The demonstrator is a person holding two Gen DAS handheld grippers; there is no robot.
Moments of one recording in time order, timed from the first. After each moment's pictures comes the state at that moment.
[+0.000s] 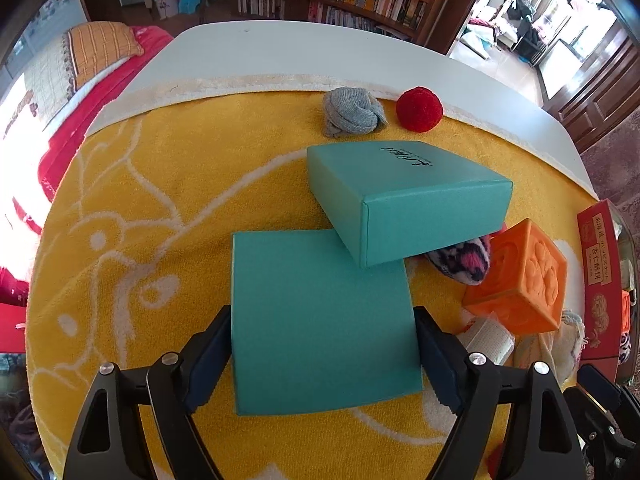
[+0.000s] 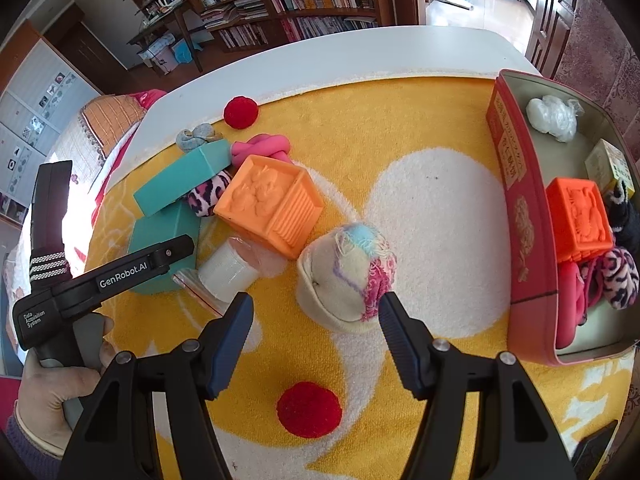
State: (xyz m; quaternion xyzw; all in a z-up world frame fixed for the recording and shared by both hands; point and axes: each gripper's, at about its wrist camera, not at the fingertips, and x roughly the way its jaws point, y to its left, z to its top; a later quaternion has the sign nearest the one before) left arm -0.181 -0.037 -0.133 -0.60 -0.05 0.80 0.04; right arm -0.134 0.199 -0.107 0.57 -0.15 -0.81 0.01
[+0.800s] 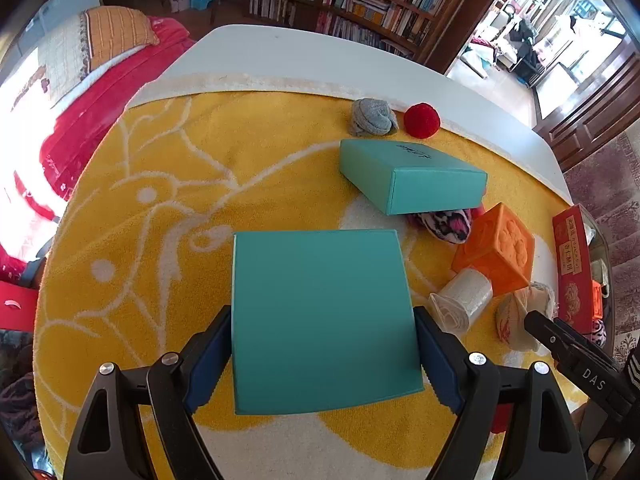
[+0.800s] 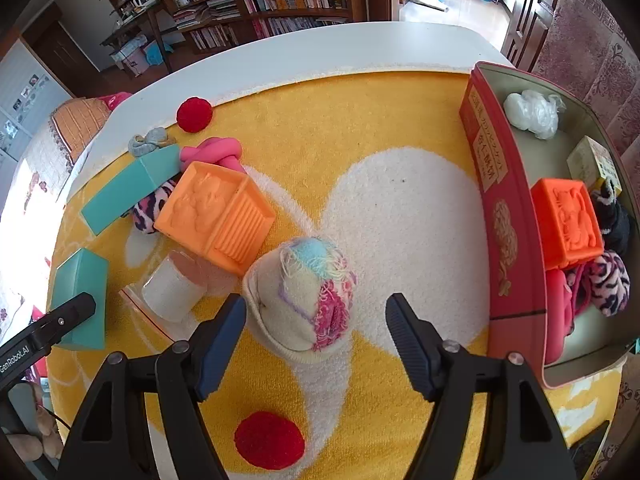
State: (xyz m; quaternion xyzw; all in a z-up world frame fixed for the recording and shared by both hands) left arm -0.142 -0.069 -0.107 -0.59 -0.09 0.80 0.04; right arm -0.145 0.211 -0.125 0.57 -0.13 -0.81 -0.05
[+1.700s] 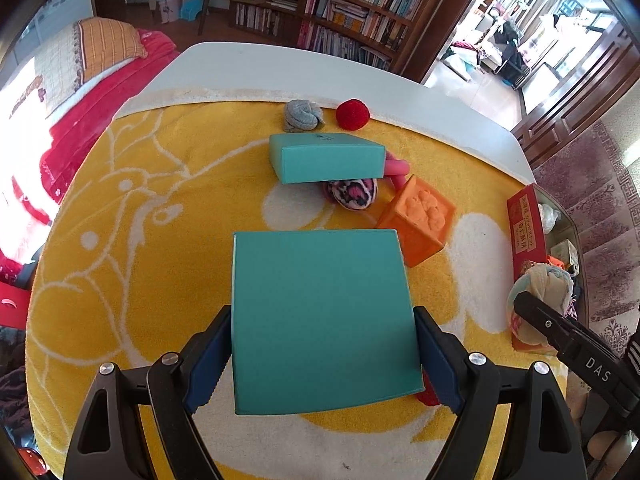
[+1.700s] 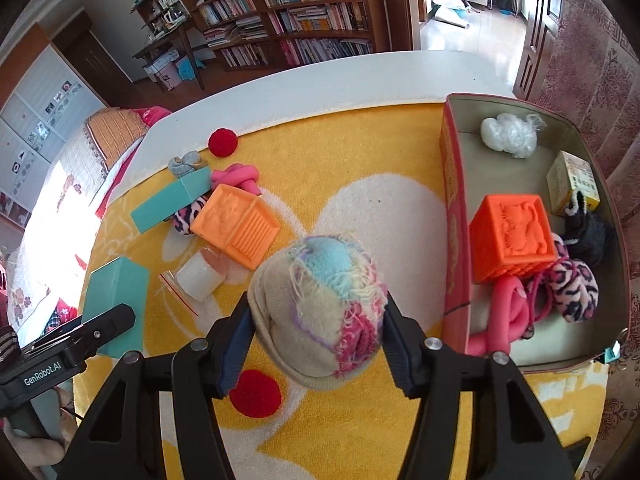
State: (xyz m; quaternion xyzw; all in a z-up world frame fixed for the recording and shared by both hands) left arm -0.101 -0.009 -0.068 -0.57 -0.09 0.81 0.06; right arm -0.107 0.255 -0.076 0.53 -0.15 -0.84 0.00
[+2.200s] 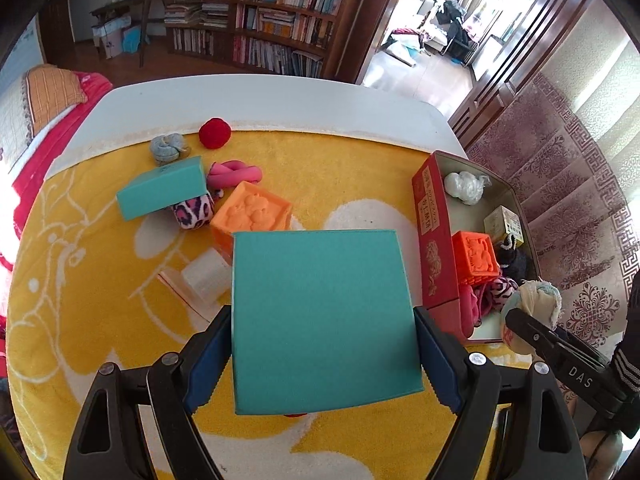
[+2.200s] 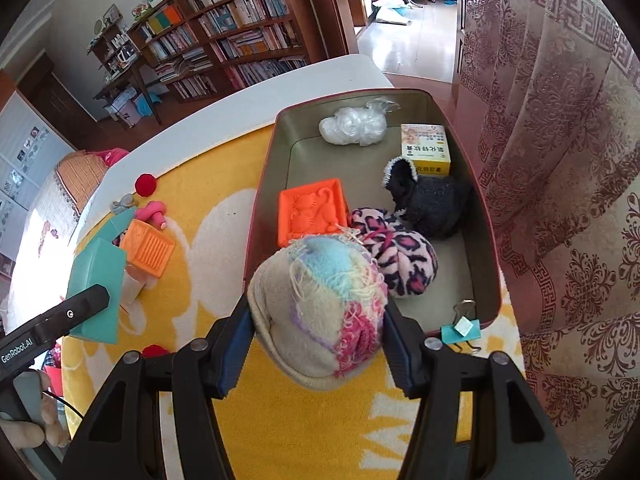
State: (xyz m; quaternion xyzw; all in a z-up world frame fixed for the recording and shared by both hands) left arm -0.095 0.116 -0.040 -0.55 -0.04 0.82 0.14; right arm -0.050 0.375 -0.070 0.52 -0.19 -0.83 -0.07
